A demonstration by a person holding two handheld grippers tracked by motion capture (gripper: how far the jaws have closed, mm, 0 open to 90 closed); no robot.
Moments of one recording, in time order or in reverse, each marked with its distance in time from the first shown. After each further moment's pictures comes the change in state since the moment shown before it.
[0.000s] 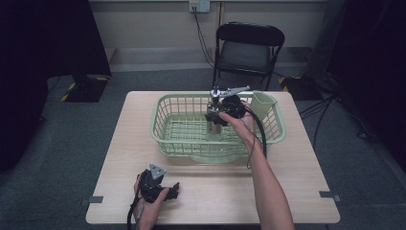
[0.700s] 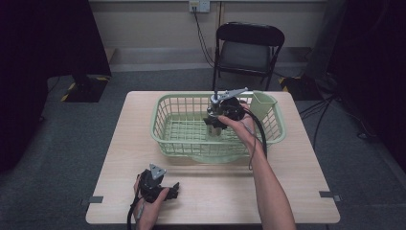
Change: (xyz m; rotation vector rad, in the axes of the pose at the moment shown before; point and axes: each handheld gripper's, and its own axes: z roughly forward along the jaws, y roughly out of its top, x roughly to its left) left arm 0.000 0.000 0.000 0.000 0.000 0.000; right arm 0.007 -0.002 -0.001 0.014 0.031 -0.034
